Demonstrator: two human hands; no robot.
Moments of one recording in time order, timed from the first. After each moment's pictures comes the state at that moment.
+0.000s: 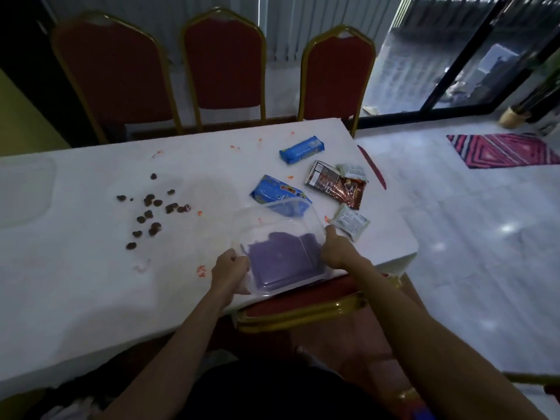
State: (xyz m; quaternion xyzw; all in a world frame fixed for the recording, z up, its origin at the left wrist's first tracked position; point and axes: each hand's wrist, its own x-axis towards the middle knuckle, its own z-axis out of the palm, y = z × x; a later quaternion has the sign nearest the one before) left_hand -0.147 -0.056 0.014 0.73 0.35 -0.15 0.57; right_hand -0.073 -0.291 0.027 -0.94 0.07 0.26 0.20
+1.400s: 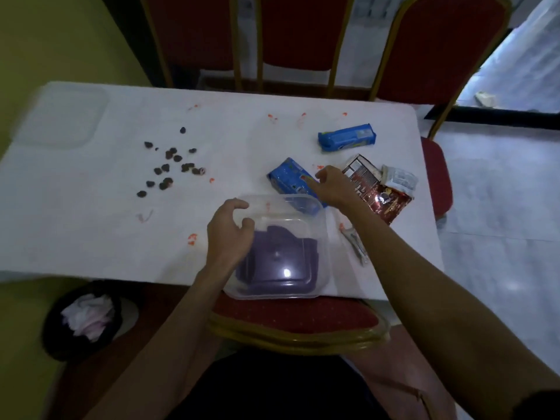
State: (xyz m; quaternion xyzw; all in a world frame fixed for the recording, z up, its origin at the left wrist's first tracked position) left_hand -0.102 -0.128 0.054 0.82 0.35 0.08 0.44; right_hand 0.109 -0.272 0.011 -0.92 -0.13 0.24 0.28
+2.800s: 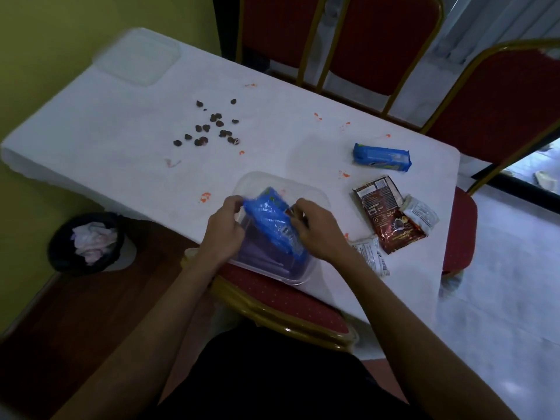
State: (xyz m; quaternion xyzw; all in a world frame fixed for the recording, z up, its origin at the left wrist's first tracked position) left_hand -0.154 -0.167 0.033 0.81 0.40 0.09 0.43; right_hand 0.008 -0.301 0.020 -0.81 -0.46 0.20 0.30
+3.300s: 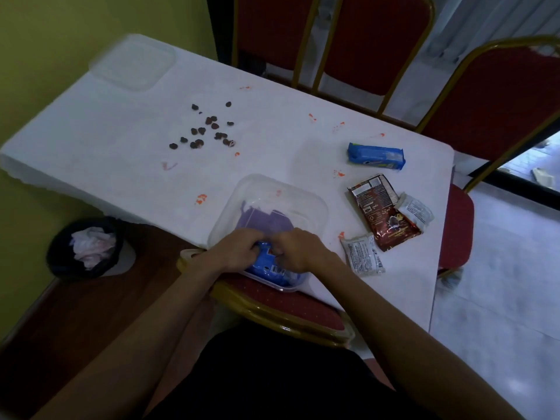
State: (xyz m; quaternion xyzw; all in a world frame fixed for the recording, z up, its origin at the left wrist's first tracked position) left_hand -0.145 -0.178 0.018 0.88 0.24 -0.16 0.38; right_hand -0.018 -0.297 0.021 -0.76 -0.57 0.30 0.00
